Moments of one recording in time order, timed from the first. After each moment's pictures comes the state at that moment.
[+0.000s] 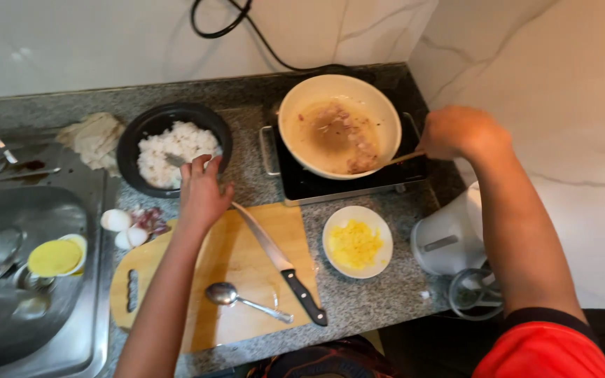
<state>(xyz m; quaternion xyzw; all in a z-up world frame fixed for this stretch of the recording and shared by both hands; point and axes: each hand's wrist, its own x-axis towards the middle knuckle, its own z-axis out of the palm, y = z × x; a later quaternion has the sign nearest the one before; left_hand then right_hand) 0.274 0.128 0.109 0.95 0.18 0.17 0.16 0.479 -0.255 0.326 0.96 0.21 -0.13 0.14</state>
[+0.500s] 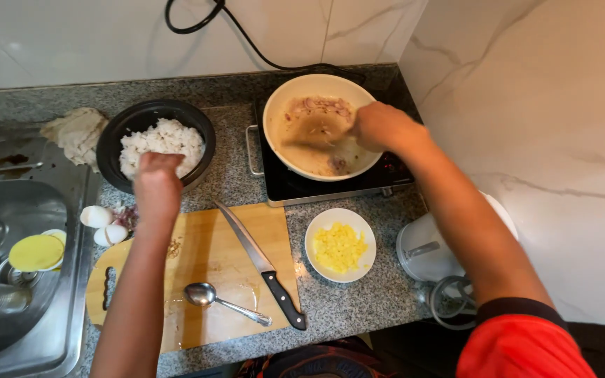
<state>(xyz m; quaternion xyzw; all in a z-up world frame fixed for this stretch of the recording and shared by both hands) 0.278 0.181 0.075 0.91 0.13 0.38 -0.02 0.524 -0.196 0.254 0.94 0.31 -0.11 0.04</state>
